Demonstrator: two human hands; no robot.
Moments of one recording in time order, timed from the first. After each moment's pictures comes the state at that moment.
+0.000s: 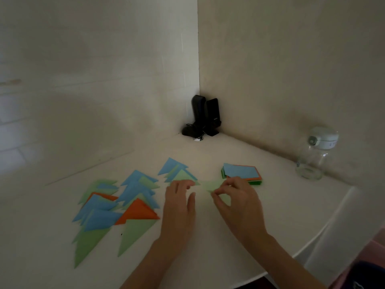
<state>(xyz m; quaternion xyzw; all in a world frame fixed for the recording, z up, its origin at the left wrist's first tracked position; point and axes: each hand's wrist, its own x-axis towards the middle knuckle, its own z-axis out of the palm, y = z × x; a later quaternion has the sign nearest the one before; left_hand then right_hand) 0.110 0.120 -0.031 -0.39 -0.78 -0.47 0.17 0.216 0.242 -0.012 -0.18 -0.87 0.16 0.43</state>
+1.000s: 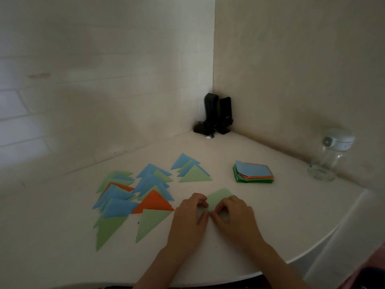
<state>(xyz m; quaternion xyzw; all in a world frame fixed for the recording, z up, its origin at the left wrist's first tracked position) 0.125 0.086 -0.056 -0.42 -0.79 -0.44 0.08 0.212 0.210 -0.046 -0.20 -0.91 0.24 0.26</state>
